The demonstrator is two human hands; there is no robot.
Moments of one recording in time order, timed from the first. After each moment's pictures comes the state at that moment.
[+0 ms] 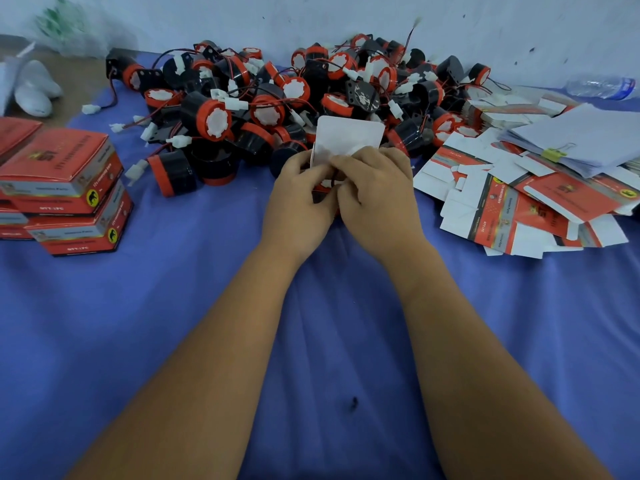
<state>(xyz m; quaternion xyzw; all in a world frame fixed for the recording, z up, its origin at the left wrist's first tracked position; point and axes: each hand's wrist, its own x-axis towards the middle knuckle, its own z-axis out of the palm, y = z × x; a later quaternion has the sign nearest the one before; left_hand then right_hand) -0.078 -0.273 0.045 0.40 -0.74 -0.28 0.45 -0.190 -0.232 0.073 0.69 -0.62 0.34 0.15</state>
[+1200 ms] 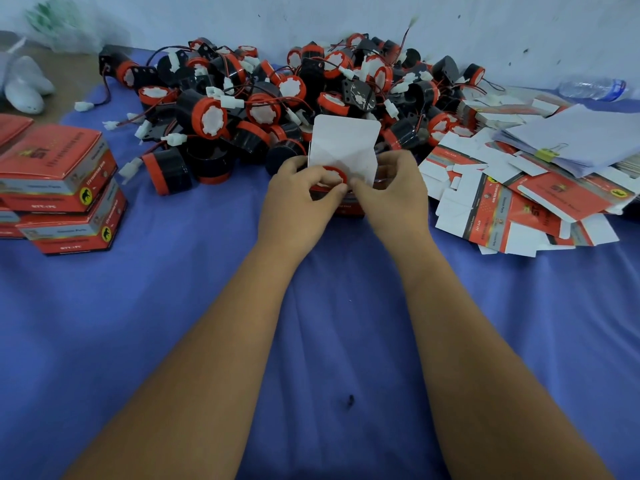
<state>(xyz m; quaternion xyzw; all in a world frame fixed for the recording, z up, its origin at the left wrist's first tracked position) -0.081 -0.274 0.043 0.43 -0.72 -0.28 0.46 -0.207 -0.236 0.064 0.48 -0.68 0.54 -0.14</state>
